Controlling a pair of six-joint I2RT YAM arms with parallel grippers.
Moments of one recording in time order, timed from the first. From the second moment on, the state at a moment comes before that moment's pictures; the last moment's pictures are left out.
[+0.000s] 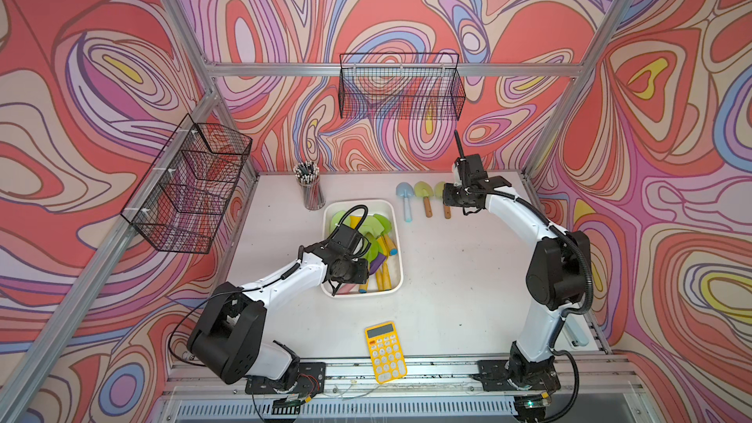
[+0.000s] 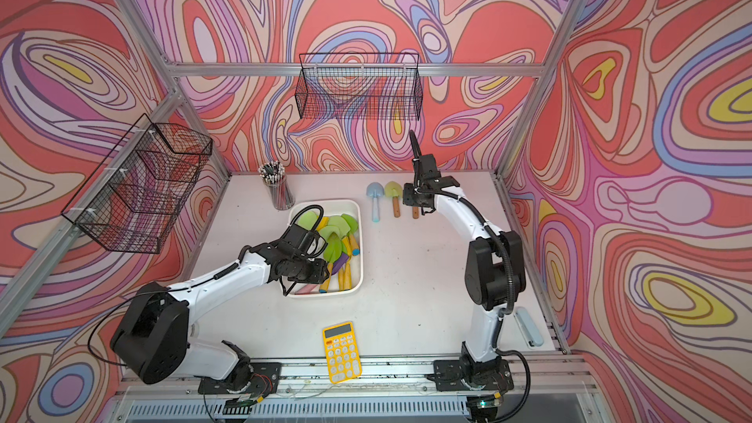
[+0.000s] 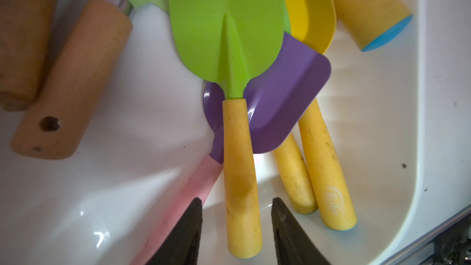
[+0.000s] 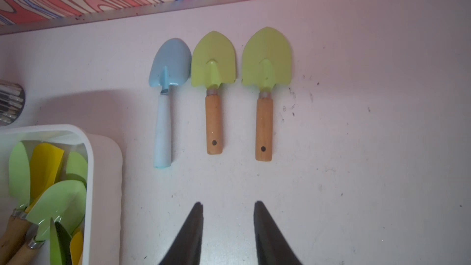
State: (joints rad) left arm -0.54 1.45 0.86 -0.55 0.15 -0.46; right arm 0.26 1.88 1.61 -0.64 0.01 0.27
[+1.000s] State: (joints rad) left arm -0.54 1.54 0.83 -0.50 0.22 -0.47; right arm 0.32 1.82 1.48 -0.60 -0.03 0.29
